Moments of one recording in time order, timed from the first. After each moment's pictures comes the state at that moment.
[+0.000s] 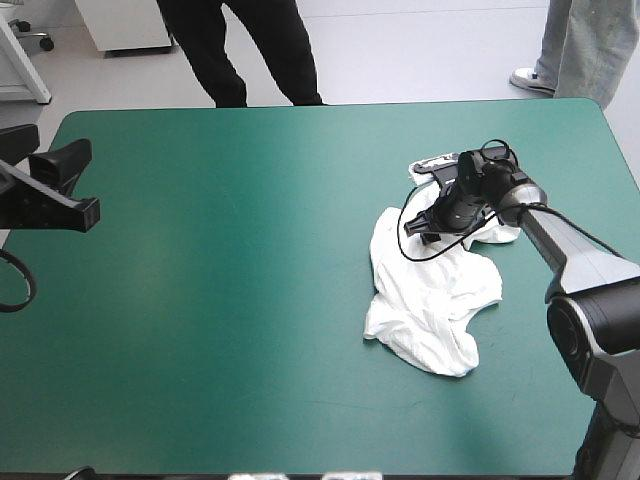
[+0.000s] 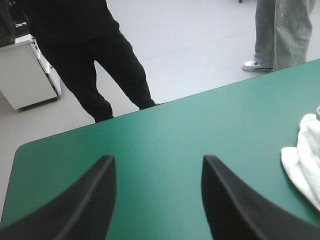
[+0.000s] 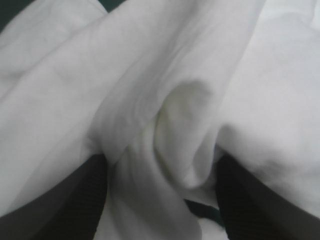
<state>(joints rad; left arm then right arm) -0.57 1.04 -1.85 0.33 1.24 -0.05 0.26 1.91 -1.53 0.06 0.96 -0.13</state>
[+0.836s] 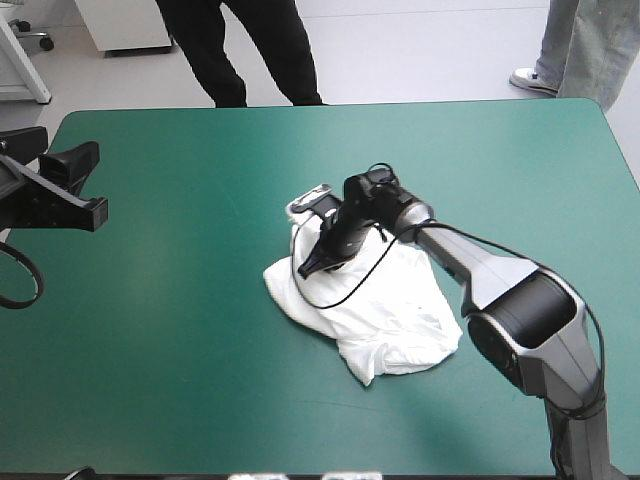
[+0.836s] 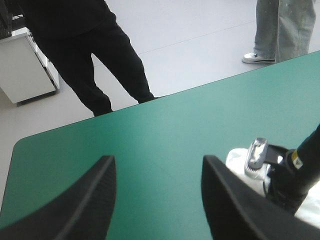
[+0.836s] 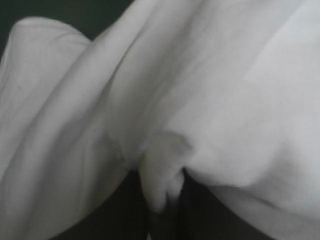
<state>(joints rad) -0.57 1.05 -1.84 0.33 1.25 -0.05 0.63 2.09 -1.77 0.25 1.01 -0.30</state>
